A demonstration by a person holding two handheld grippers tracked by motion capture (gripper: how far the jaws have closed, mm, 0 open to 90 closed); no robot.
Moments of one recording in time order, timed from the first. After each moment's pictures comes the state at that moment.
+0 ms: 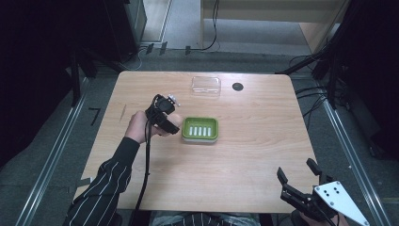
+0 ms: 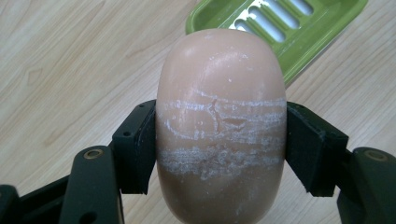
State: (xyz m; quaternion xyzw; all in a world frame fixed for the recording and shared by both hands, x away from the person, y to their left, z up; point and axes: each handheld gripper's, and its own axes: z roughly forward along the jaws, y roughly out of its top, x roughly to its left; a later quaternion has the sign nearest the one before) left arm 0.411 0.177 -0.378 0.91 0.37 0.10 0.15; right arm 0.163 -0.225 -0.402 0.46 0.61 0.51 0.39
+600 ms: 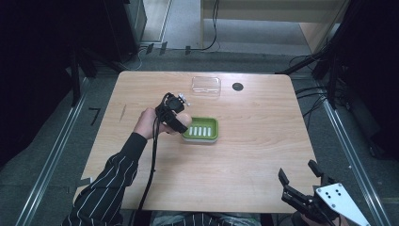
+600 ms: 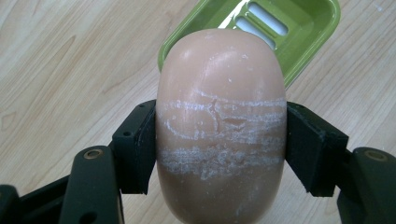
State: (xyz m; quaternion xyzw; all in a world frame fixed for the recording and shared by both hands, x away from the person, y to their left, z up) left arm 0.423 0.154 -0.383 0.93 0.32 0.08 0.15; right arm 0.159 -0.226 -0.401 0.47 0.60 0.51 0.40
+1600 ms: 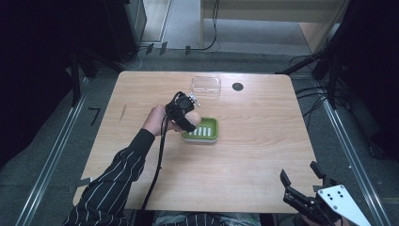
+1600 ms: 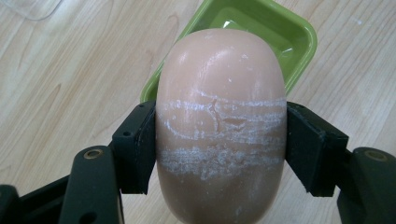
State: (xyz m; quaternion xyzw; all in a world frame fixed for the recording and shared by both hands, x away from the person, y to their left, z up) left arm 0.431 0.128 -0.385 0.95 0.27 0.09 0.16; right arm 0.156 -0.229 -0.402 0.47 0.60 0.51 0.40
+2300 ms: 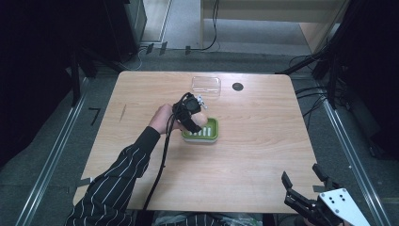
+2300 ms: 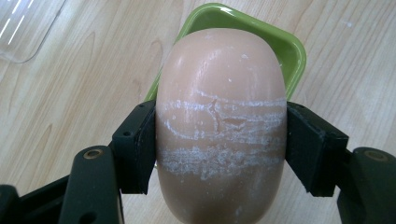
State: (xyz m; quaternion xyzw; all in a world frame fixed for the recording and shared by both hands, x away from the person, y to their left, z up) left arm 0.436 0.110 -0.394 0.96 0.21 0.09 0.16; right arm 0.149 -0.229 -0.400 0.47 0.60 0.50 0.41
